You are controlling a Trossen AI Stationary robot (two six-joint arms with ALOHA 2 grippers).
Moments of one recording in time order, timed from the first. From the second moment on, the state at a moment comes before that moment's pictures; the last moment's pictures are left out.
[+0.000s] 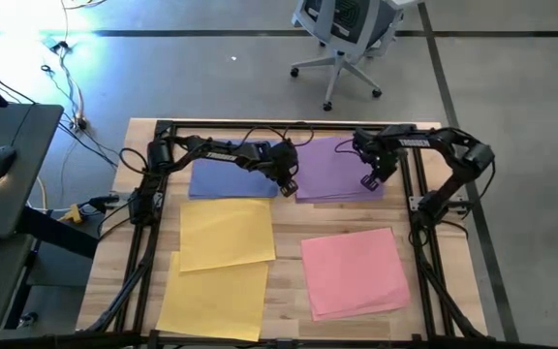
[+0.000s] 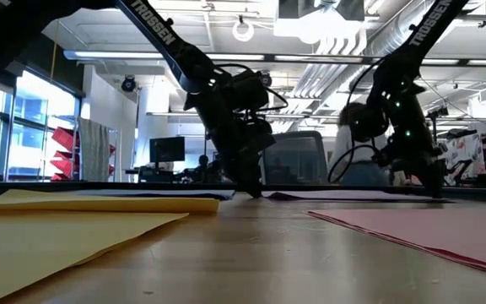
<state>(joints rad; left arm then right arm) 0.33 2.12 1.37 -0.29 0.04 -0.20 -0.78 1.63 0.80 -0.96 0.12 0.06</state>
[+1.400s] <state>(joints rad) 0.48 2.27 1.91 -0.56 0.05 -0.07 -0.37 1.46 0.76 -0.88 -0.29 -0.04</state>
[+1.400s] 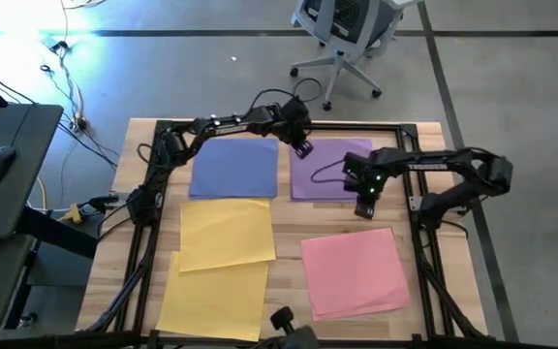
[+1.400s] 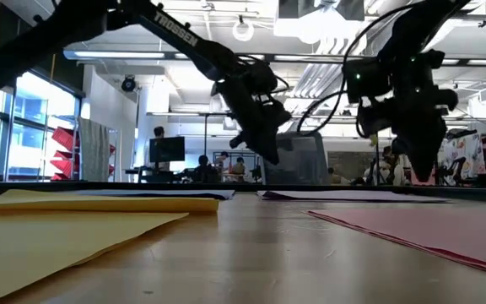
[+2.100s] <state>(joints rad) 0.52 2.33 2.02 -0.66 0.02 -0.09 -0.35 1.56 0.77 -0.56 -0.27 0.27</state>
